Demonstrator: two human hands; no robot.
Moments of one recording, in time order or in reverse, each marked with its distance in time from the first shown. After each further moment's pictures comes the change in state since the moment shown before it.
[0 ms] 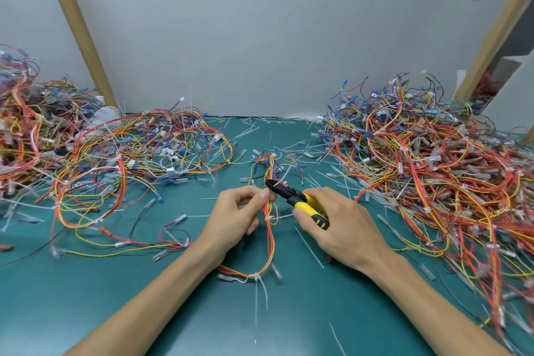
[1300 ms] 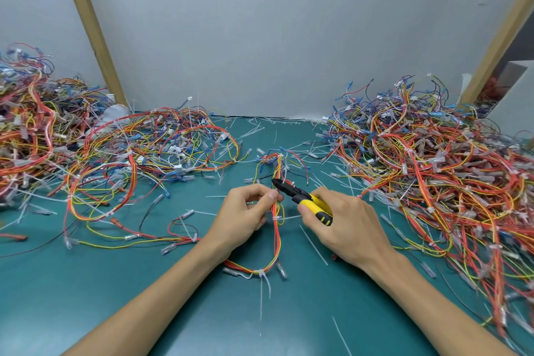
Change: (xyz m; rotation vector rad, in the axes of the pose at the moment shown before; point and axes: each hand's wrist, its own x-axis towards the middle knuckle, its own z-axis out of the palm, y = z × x) left_hand -0.001 -0.002 0.002 0.008 -0.049 0.061; right_hand -0.002 -0.006 -0.001 -0.069 0.075 0.009
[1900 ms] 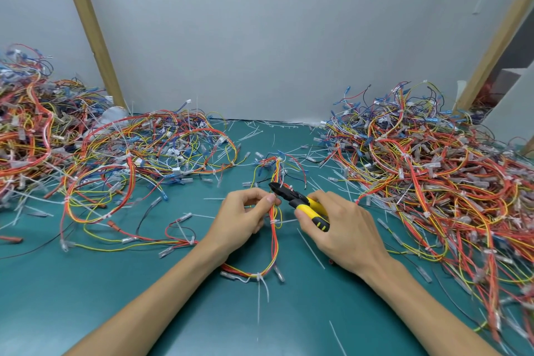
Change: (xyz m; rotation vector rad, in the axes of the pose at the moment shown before) left_hand 0.002 -0.003 -0.001 0.001 -0.001 -0.011; right_hand 0.000 -0.001 0.001 -0.032 -0.015 0.006
